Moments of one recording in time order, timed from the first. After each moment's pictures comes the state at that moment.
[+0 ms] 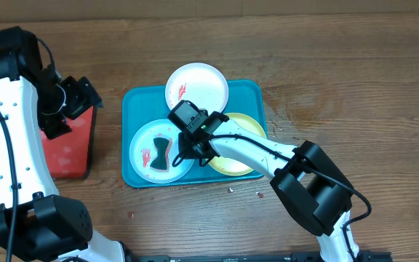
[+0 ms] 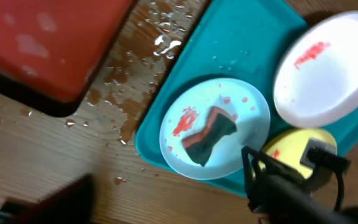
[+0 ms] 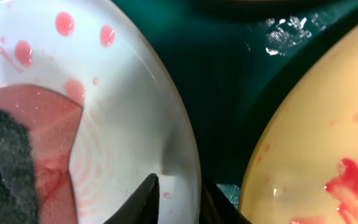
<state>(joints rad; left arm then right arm) 0.30 1.76 1.86 -1.57 0.20 -0.35 0.83 2.11 1.50 -0.68 -0.06 0.76</state>
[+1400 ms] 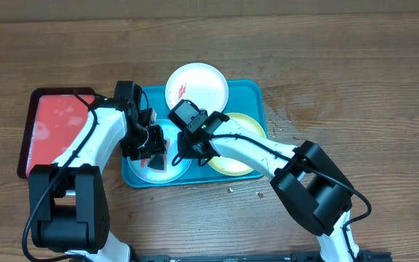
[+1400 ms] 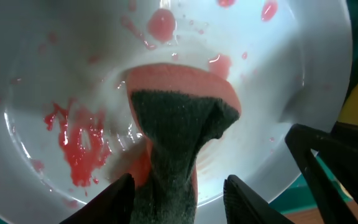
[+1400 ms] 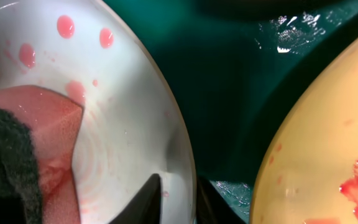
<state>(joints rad) -0.06 1.77 1.13 -0.95 0.25 -0.20 0.83 2.11 1.50 -0.66 -0.08 0.77</state>
